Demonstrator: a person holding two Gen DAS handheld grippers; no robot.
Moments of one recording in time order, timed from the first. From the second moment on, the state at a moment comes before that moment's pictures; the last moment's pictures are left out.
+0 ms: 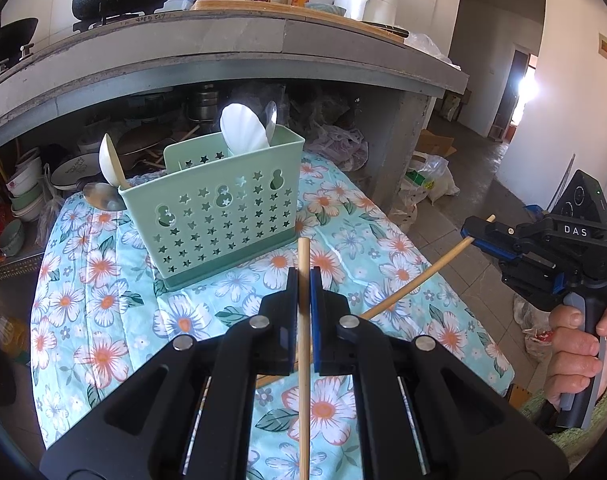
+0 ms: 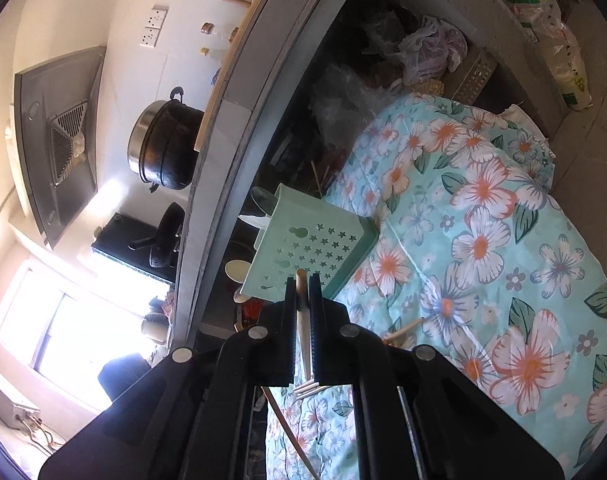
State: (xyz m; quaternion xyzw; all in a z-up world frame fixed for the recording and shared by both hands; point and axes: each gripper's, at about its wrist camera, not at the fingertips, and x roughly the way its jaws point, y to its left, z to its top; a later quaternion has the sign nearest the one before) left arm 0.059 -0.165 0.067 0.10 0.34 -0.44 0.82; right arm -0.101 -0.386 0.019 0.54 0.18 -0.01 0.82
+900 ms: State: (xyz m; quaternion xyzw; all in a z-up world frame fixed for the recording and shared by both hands) left arm 0.166 -0.184 0.224 -0.05 0.14 -0.37 0.92; right arm -0.129 -0.413 0.022 0.56 0.14 -0.04 0.82
